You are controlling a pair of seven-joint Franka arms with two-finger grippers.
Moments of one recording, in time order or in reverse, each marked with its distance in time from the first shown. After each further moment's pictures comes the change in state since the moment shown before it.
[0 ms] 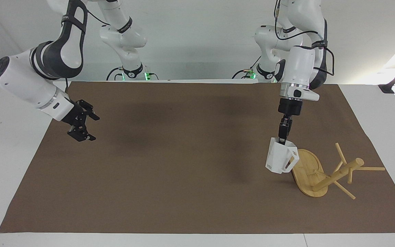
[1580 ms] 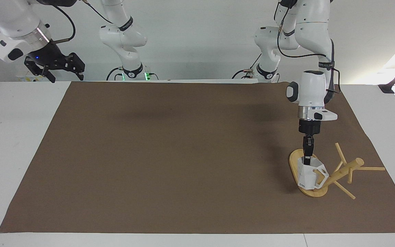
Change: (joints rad) left arm 0.169 0.153 -0.004 -0.016 0.000 0.123 -0.001; right arm 0.160 -0.123 -0.058 0.345 -0.348 -0.534 1.686
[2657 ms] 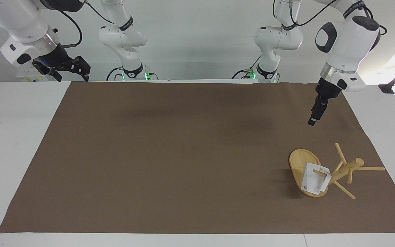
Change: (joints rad) left arm 0.002 -0.333 0.007 0.342 0.001 -1.210 0.139; right arm 0.000 0.012 -0.018 -0.044 0.000 -0.014 0.021
